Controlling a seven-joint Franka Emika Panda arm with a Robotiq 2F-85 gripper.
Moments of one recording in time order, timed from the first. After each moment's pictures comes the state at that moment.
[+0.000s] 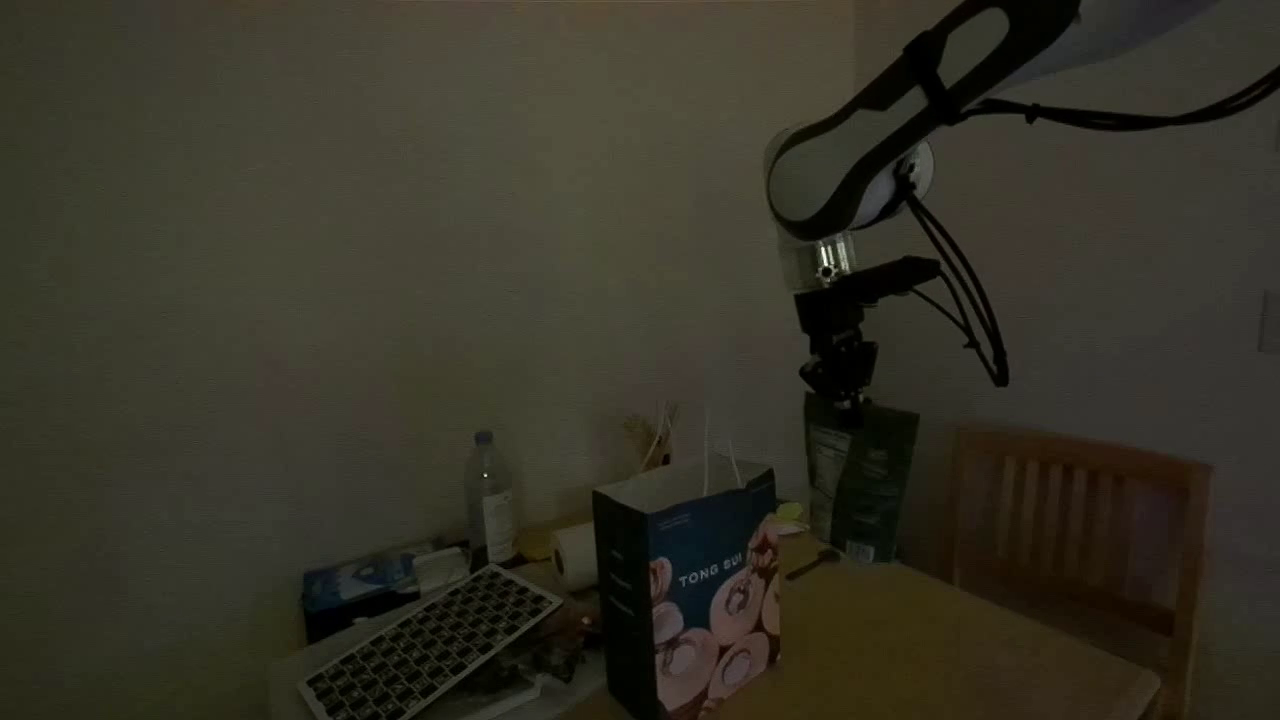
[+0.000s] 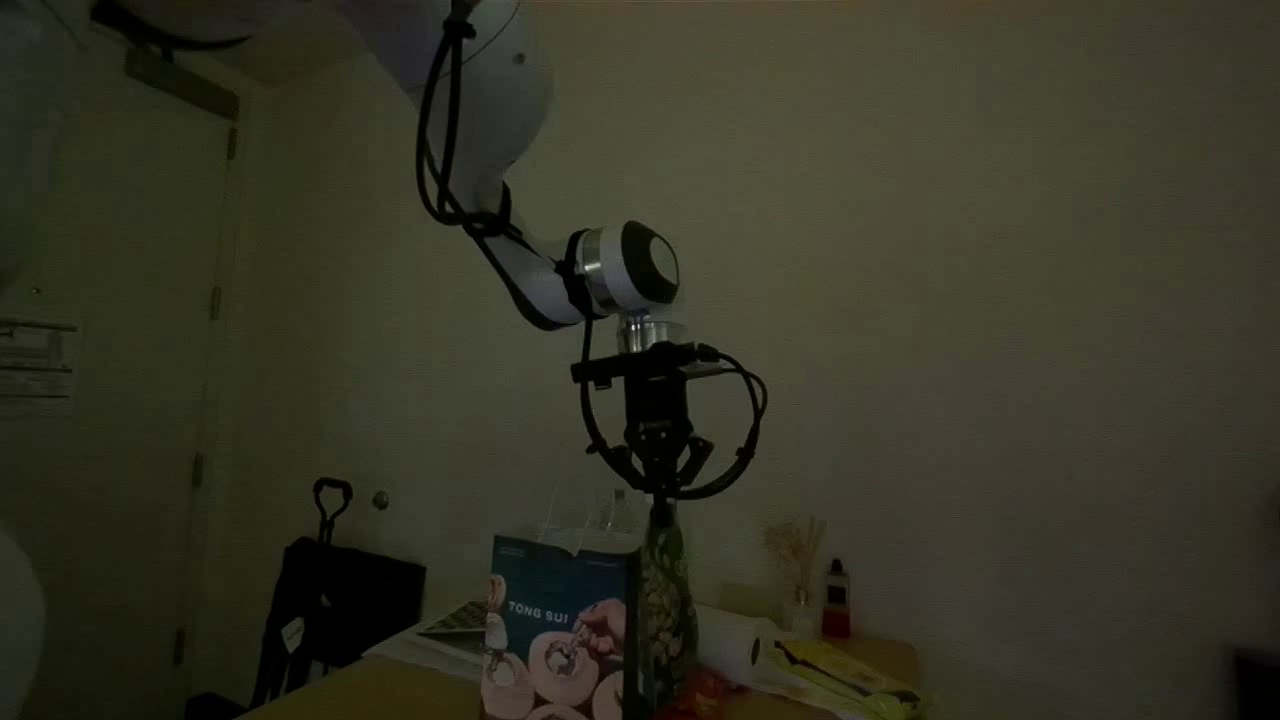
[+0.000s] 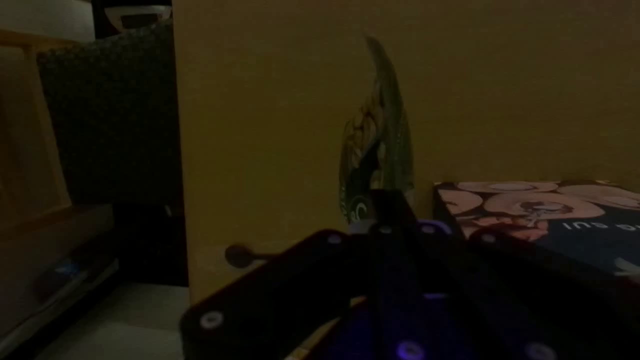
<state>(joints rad) -0.04 0.07 -0.07 -1.93 -0.18 1.90 0.00</state>
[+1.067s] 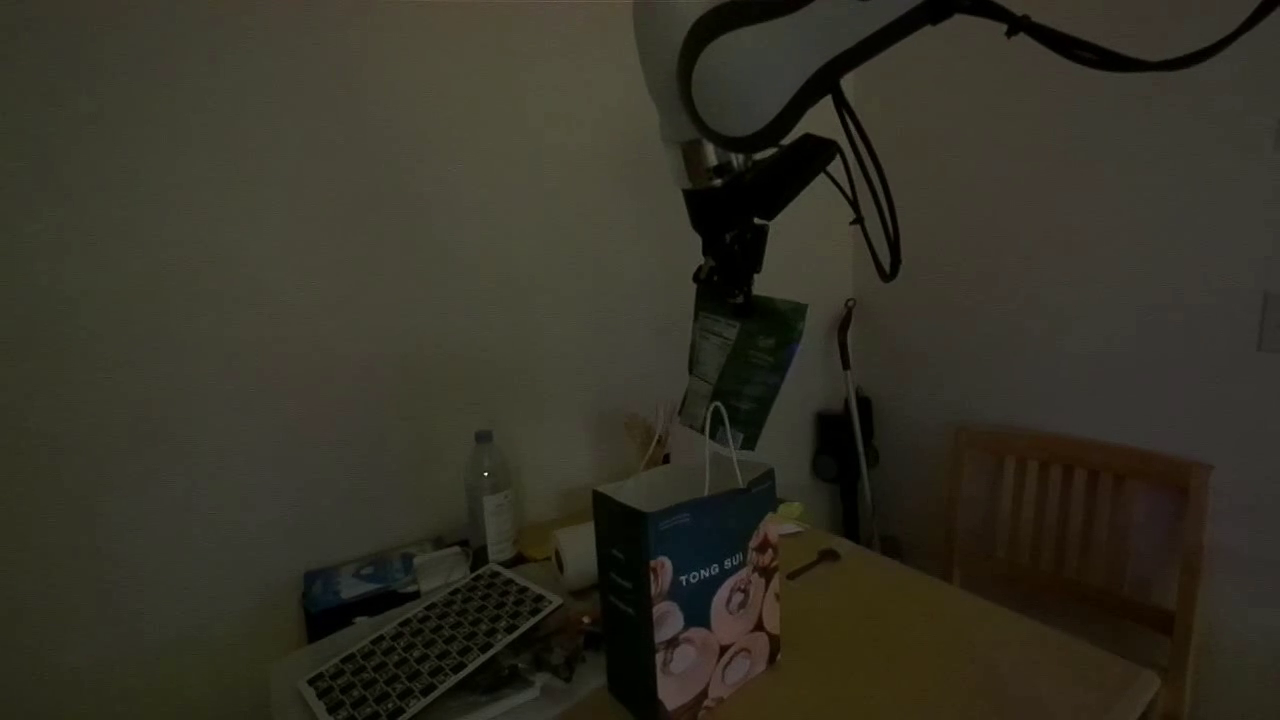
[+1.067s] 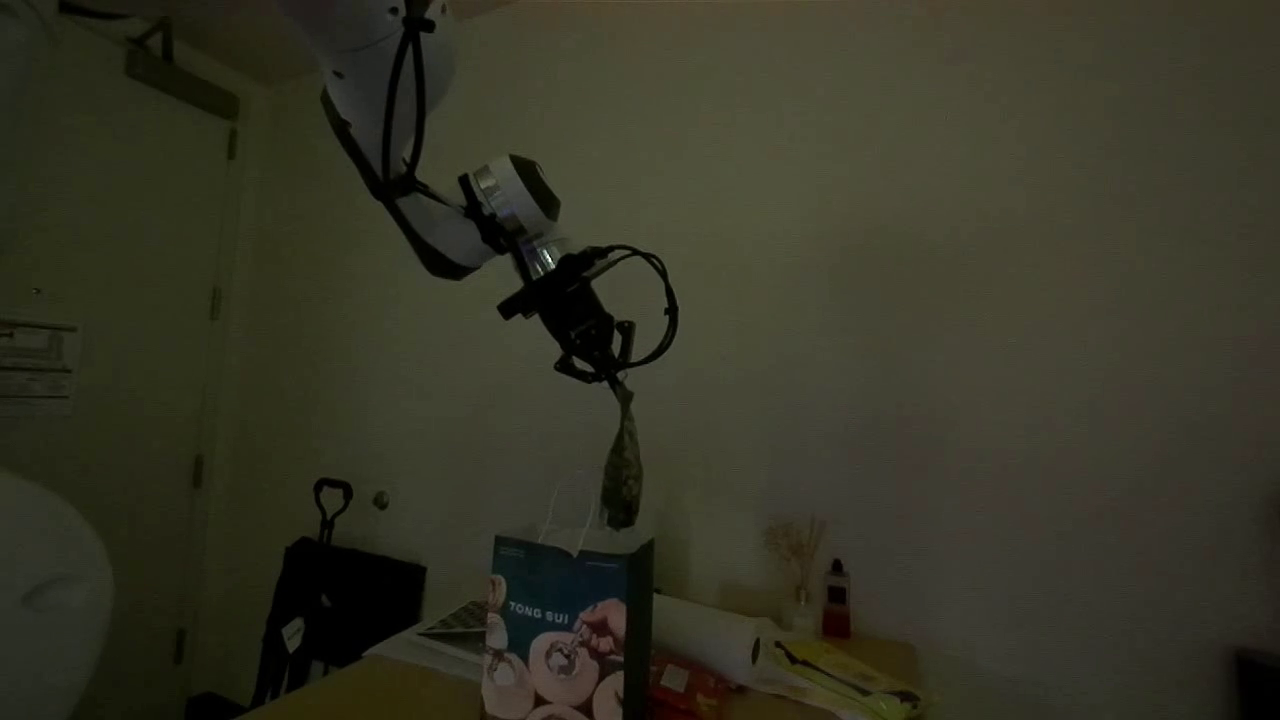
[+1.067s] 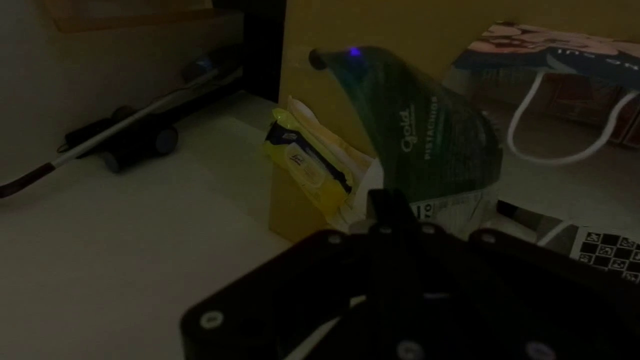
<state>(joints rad) 0.12 0.04 0.08 -1.75 -0.58 1.89 0.21</state>
